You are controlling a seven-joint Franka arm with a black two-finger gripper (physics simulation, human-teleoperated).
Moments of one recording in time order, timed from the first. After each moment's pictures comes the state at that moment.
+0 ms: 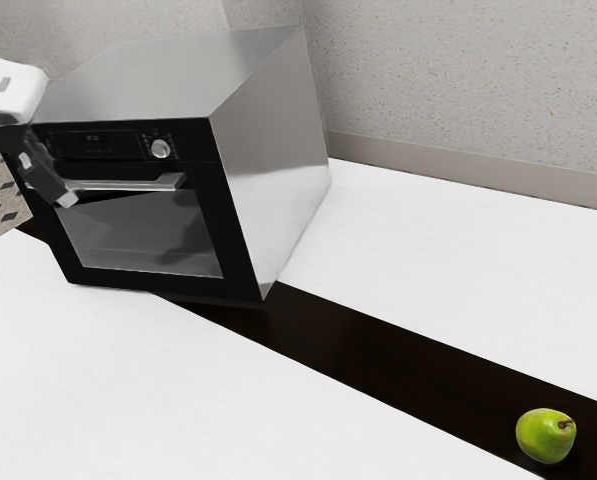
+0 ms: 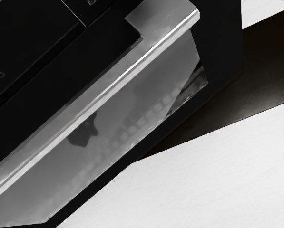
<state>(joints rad) 0.03 -0.29 0.37 -1.78 0.15 1.97 0.77</state>
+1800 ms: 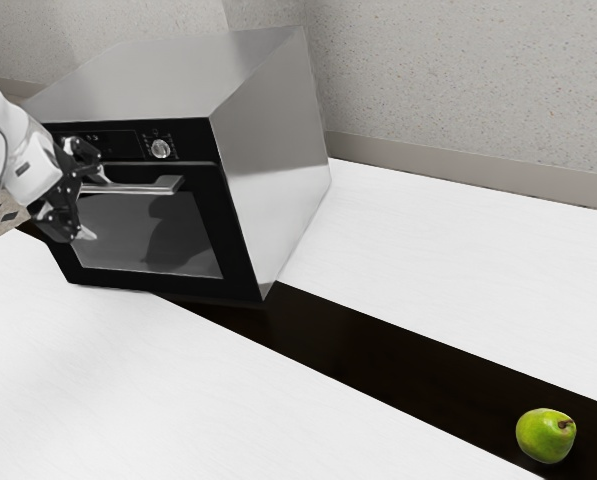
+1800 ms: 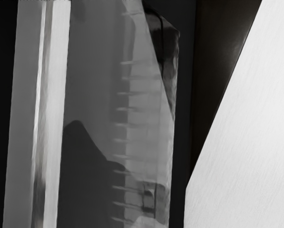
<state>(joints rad) 0.02 -0.12 0.50 -1.87 -0.08 2.25 1.75</state>
